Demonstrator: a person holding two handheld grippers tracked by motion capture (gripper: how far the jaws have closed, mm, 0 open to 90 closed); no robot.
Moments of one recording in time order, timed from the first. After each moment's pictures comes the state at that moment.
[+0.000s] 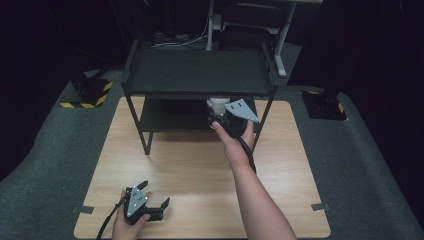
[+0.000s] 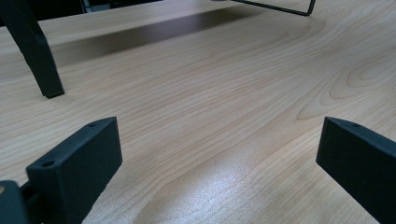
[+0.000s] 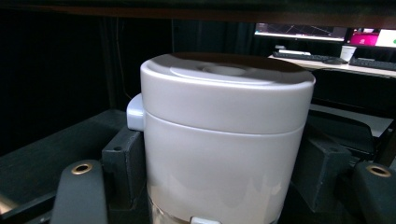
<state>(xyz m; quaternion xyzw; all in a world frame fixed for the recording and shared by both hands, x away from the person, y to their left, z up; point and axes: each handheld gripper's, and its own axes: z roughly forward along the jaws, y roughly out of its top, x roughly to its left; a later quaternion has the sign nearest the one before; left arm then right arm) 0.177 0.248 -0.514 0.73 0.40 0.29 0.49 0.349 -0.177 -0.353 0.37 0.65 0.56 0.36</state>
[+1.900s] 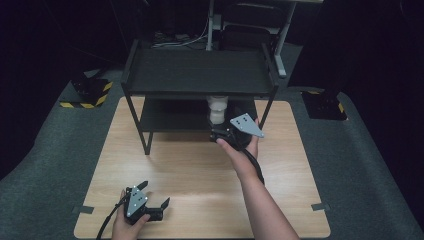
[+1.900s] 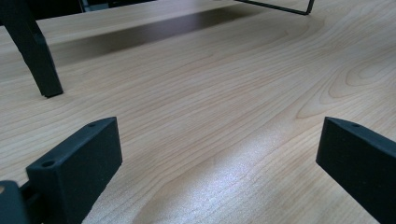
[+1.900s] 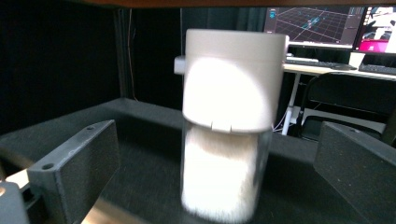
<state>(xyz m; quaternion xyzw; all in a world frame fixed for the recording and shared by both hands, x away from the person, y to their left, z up) 0.177 0.248 -0.514 0.73 0.39 0.28 0.49 0.329 -0.203 -0.392 0.34 0.64 0.59 0.36</state>
